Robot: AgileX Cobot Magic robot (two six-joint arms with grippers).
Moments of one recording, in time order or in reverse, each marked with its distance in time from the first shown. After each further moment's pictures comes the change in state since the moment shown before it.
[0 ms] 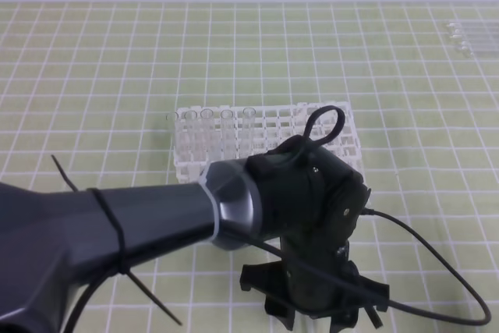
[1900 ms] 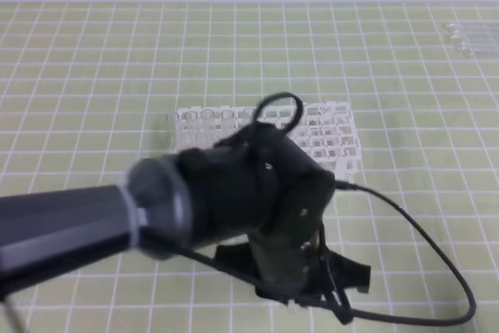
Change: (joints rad) left arm -0.006 -0.171 0.147 0.094 -0.115 -0.025; right arm 0.000 0.001 0.000 0.000 0.000 0.000
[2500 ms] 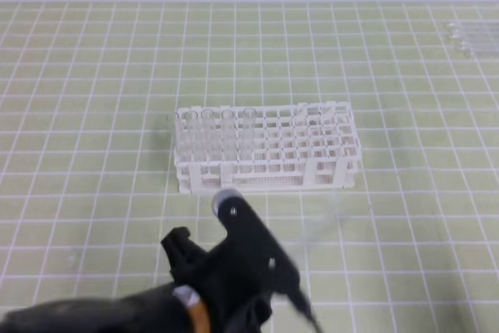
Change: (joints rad) left arm -0.140 -0.457 0.531 0.739 -0.481 -0.053; right arm 0.000 0.000 0.000 0.000 0.000 0.000
